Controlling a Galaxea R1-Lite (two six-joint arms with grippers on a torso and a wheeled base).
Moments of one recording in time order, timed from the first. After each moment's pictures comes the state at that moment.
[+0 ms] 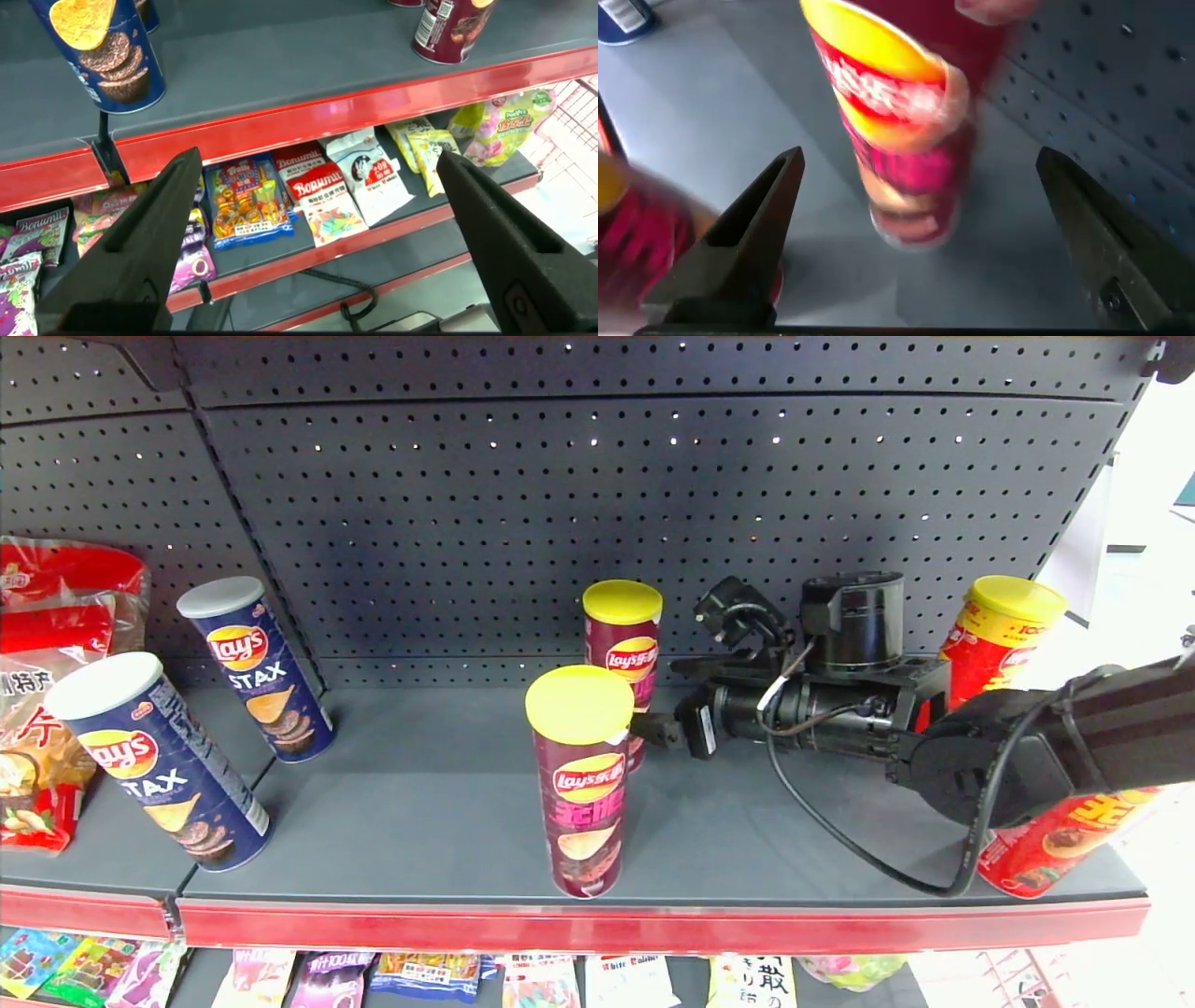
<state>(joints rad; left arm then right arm) -0.22 0.11 -0.09 0.13 -0.14 0.00 0.56 1.91 -1.05 -0.55 0.26 -0.17</state>
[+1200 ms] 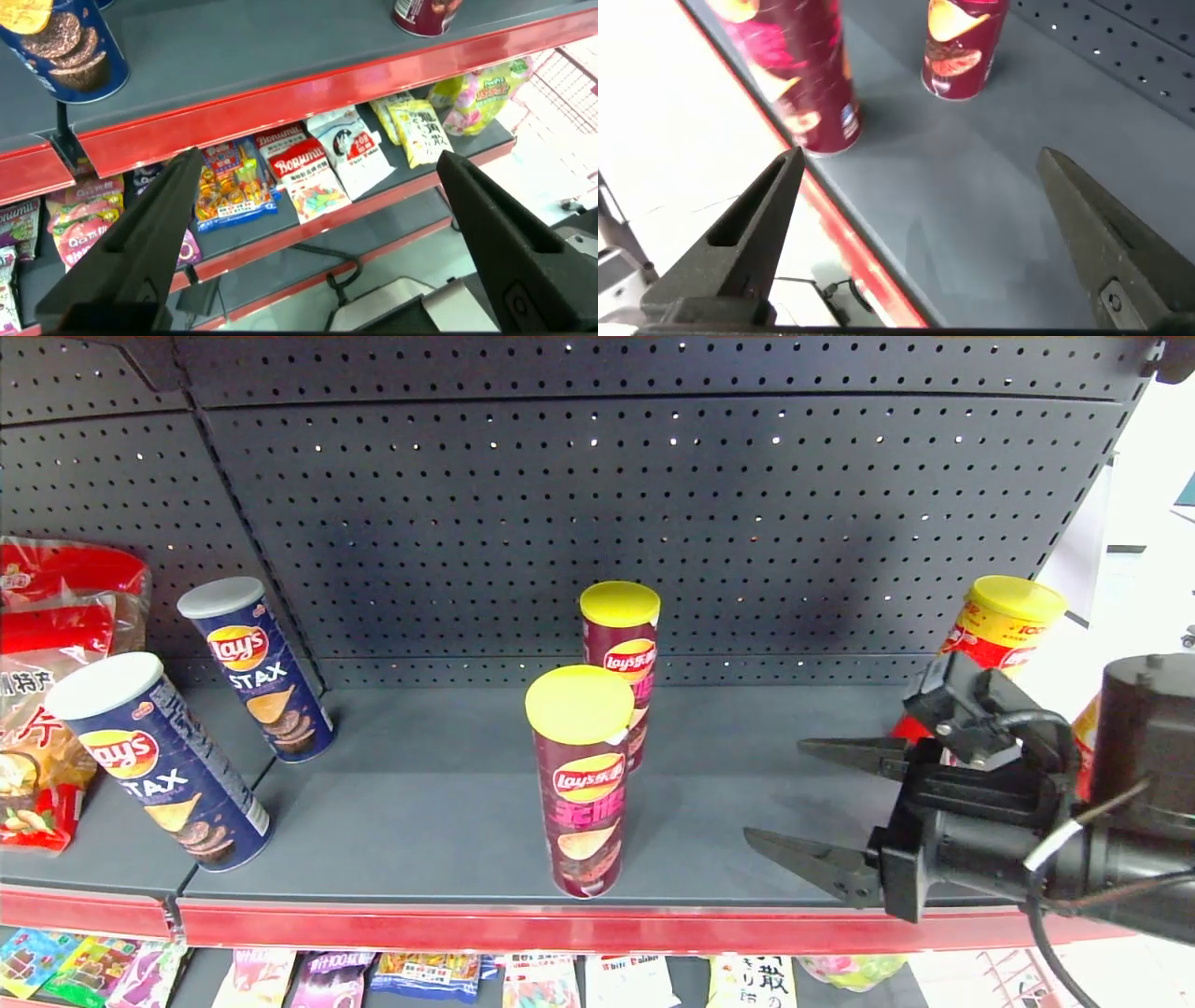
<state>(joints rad) -0.28 0.27 -0.14 0.13 -0.16 0.00 0.58 1.40 -0.53 -0.55 0.24 -0.17</state>
